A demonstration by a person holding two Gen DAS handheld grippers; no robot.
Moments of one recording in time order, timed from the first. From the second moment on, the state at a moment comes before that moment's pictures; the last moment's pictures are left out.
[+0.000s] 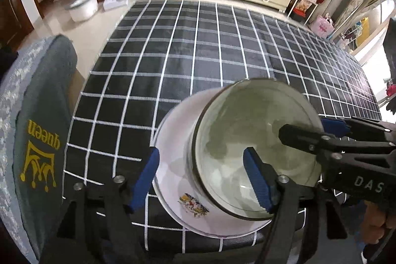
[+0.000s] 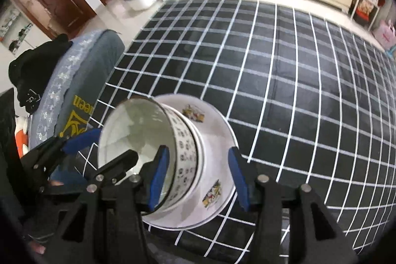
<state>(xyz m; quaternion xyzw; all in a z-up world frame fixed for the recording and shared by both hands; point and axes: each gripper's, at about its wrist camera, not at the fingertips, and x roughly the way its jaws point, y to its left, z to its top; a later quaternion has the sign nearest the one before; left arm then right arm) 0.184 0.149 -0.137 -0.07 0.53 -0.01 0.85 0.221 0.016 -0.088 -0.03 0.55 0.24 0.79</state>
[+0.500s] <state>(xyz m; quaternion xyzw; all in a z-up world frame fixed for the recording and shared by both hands) 0.132 0.130 -0.060 -0.06 0.40 0.02 0.91 0.173 -0.043 -0.026 0.00 0.46 0.24 0.86</state>
